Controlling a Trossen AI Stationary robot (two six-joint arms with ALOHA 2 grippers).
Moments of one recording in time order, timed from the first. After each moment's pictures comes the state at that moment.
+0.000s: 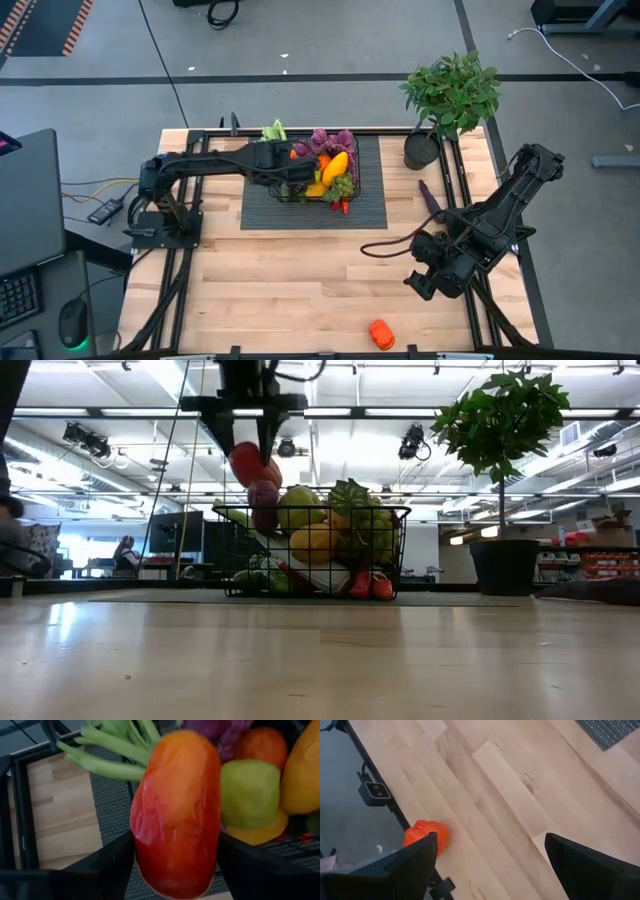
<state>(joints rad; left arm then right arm) 0.10 1.77 1.72 -1.39 -0.52 -1.16 0.80 1.29 1.18 -1.07 0.28 1.45</state>
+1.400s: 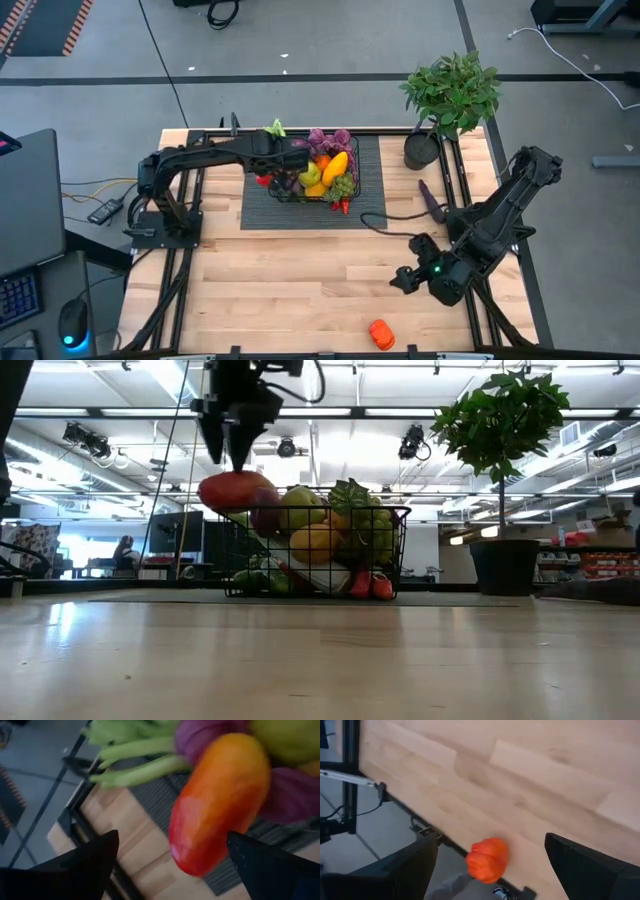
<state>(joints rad) 0.18 1.76 1.72 -1.52 -0.50 -0.56 0.81 1.34 1.18 -0.92 0.34 1.96</state>
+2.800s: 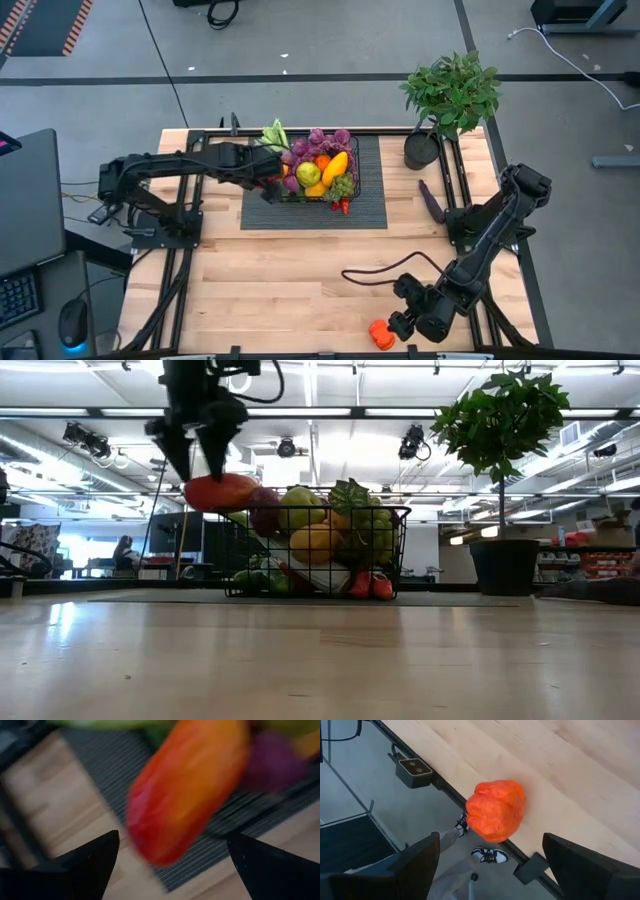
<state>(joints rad) 0.18 1.45 1.30 -1.19 -0.33 -0.73 0.88 1.58 1.18 -0.63 0.16 1.84</state>
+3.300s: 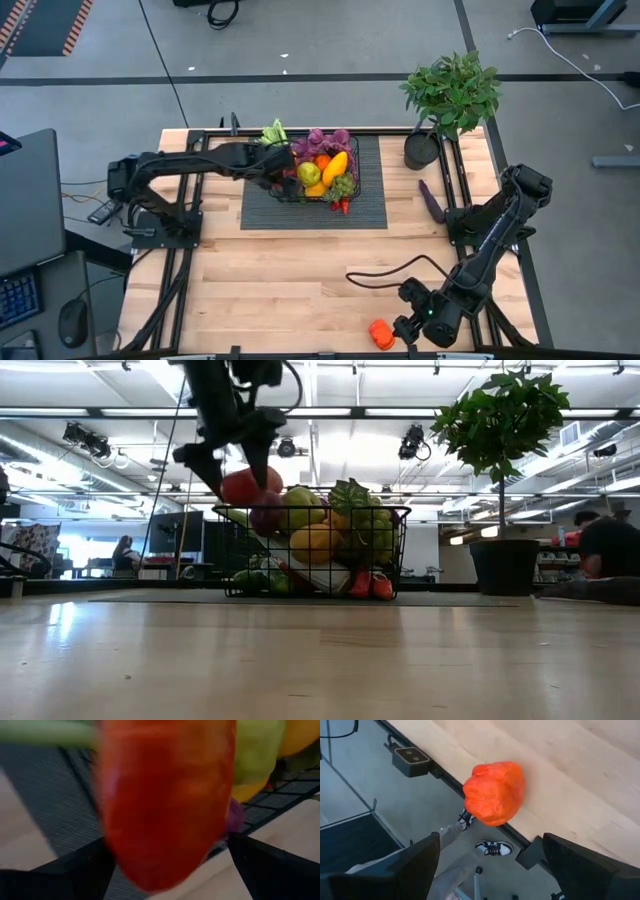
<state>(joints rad) 0.22 1.52 1.27 -0.92 -0.17 -0.82 0.92 1.58 1.18 -0.62 0.16 1.92</state>
